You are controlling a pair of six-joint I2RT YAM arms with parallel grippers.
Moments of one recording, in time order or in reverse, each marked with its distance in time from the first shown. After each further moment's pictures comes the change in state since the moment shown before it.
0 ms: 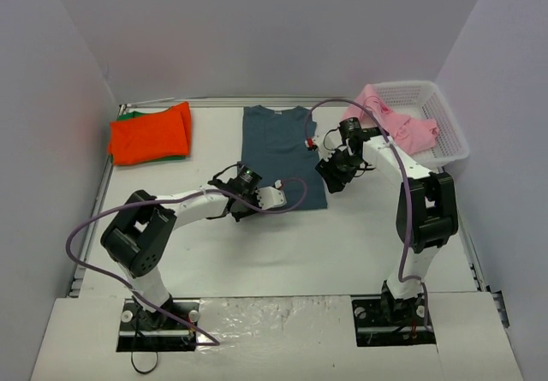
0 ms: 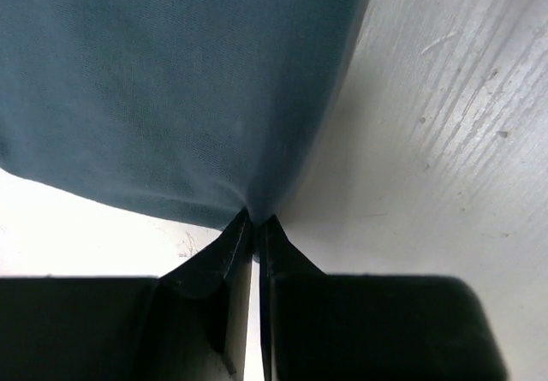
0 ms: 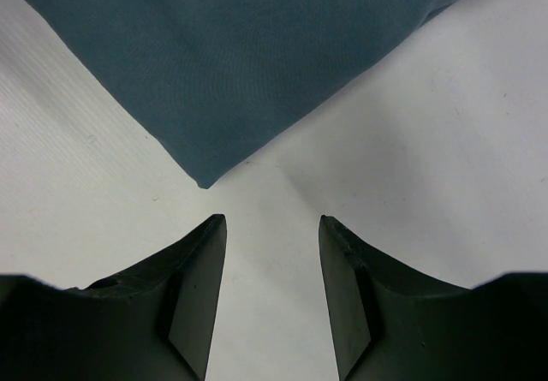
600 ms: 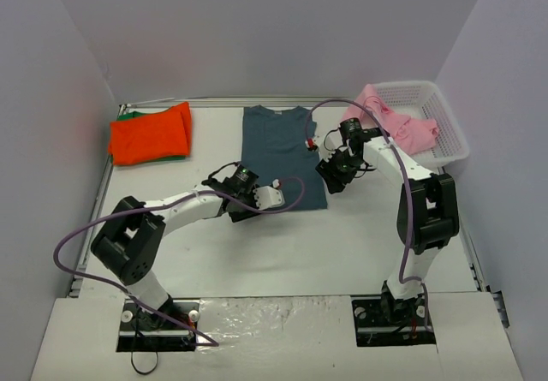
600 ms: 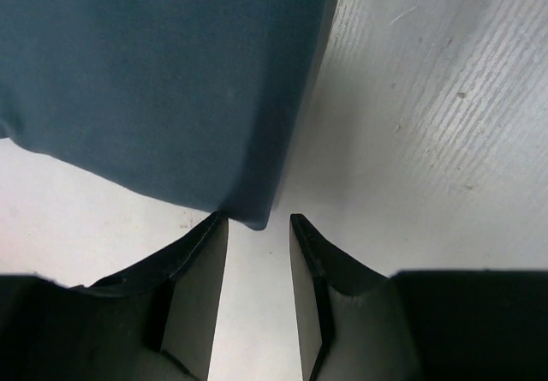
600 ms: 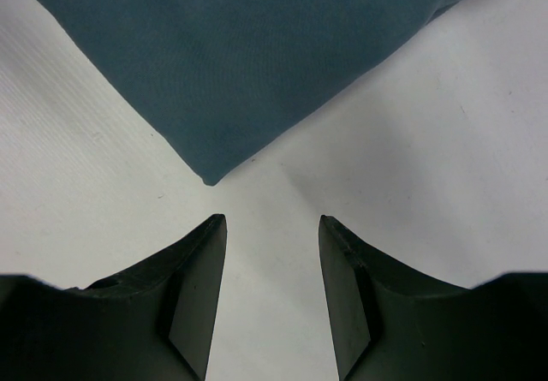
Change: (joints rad) left arm 0.000 -0.091 -0.006 -0.067 0.031 0.006; right arm 0.001 -0.013 -0.013 0.000 -0.007 0.000
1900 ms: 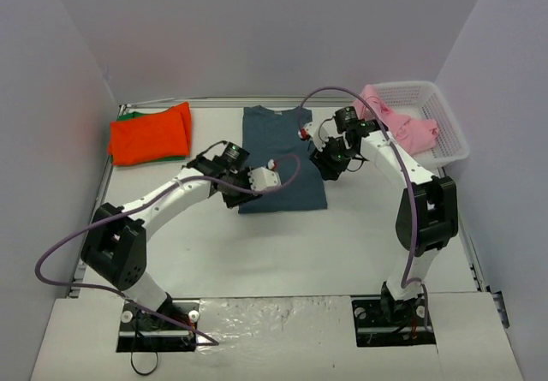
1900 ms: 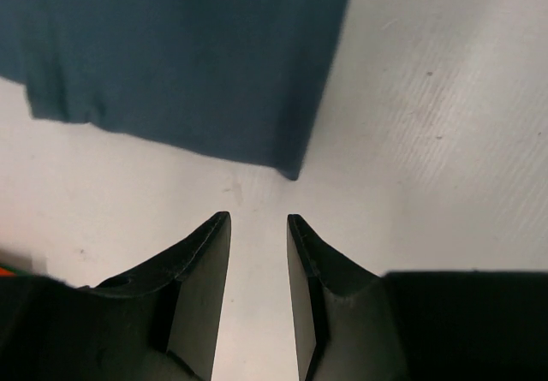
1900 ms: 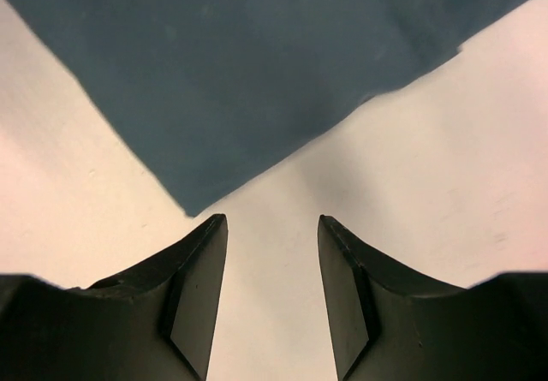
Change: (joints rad) left arm 0.116 -0.039 0.252 -0.301 0.171 0.047; right arm 0.047 0.006 0.148 0.009 0.006 -0.045
